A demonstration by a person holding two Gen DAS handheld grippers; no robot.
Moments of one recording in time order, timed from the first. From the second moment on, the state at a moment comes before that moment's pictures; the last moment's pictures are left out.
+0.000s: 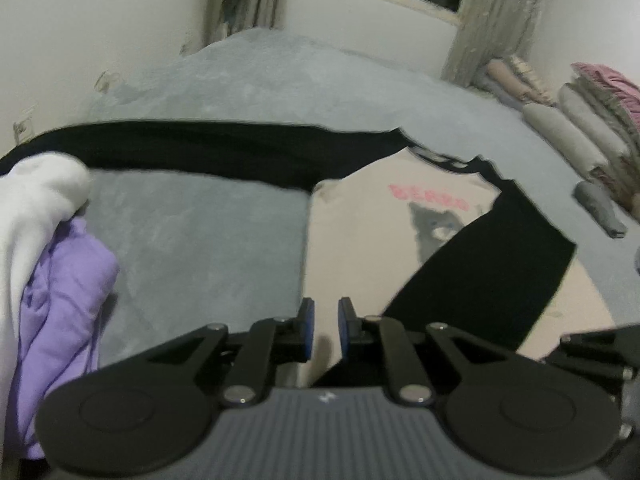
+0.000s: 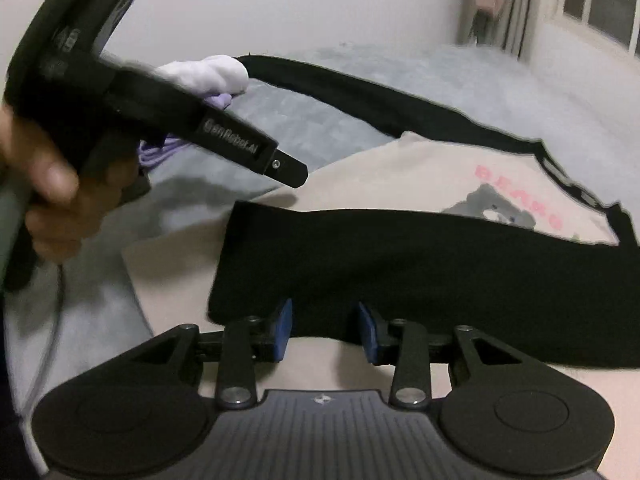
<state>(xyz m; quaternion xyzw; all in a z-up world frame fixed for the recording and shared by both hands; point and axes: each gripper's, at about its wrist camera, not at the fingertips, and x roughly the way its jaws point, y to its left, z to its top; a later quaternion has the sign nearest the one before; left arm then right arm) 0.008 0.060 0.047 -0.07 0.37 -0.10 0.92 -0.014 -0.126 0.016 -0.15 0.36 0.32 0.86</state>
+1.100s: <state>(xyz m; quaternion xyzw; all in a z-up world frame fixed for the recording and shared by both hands) -0.005 0.016 0.034 0.01 0.39 -0.15 0.91 0.032 -0.320 0.030 0.03 0.33 0.11 0.94</state>
